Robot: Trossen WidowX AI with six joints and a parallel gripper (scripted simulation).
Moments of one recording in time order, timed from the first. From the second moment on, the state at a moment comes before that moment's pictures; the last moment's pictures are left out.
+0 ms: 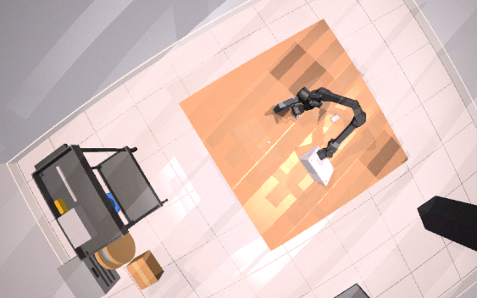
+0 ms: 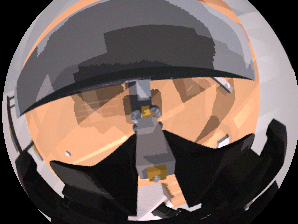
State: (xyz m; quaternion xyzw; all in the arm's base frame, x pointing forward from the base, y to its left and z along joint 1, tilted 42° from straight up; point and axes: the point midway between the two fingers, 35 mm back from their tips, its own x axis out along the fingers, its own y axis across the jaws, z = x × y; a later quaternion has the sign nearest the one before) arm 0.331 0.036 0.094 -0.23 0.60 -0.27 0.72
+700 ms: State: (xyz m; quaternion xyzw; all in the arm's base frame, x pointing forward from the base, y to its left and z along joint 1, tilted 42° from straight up) arm 0.331 0.036 0.094 -0.04 0.52 -0.41 0.75
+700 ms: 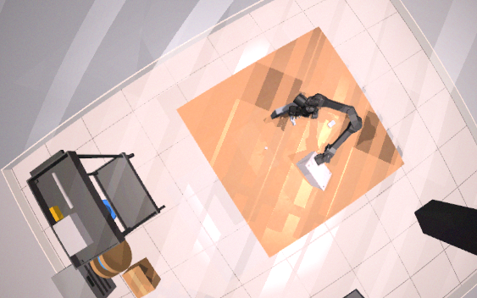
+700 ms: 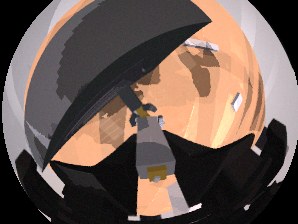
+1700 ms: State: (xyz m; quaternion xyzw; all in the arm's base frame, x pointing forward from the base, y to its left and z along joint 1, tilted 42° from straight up) arm 0.331 0.036 0.094 0.44 0.15 -0.64 0.61
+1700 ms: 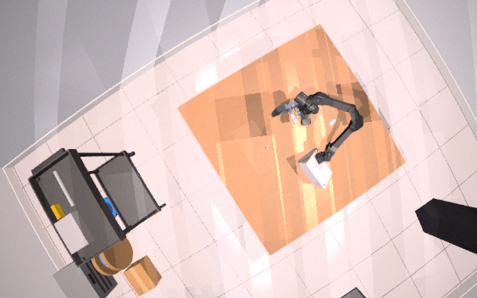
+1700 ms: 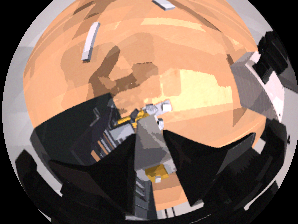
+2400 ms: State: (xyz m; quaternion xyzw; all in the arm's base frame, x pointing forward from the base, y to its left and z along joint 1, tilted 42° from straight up) arm 0.328 0.037 0.094 0.44 0.15 -0.64 0.61
